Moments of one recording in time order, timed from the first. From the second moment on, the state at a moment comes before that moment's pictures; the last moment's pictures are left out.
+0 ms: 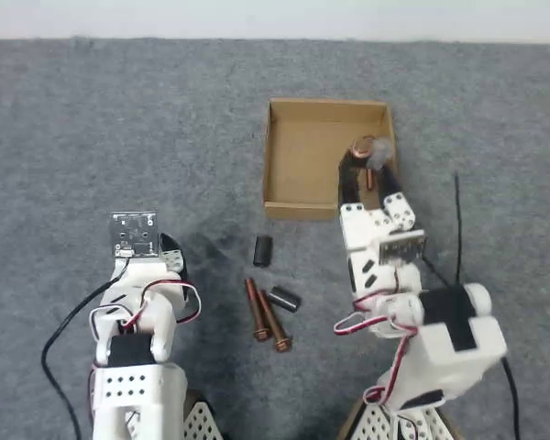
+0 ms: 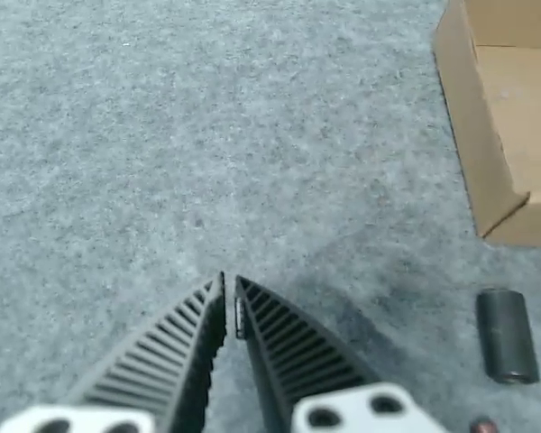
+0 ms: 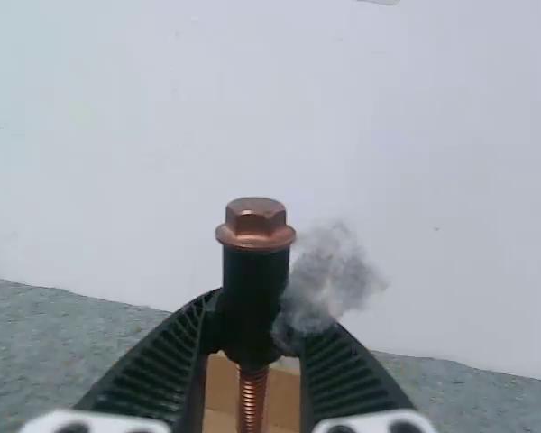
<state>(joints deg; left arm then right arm) -10.3 -82.8 97.1 36.2 2.9 -13.5 7.2 77.0 -90.2 4.4</state>
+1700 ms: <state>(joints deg) -10.3 -82.8 97.1 36.2 2.5 -17.5 30.3 -13.6 53.8 4.4</state>
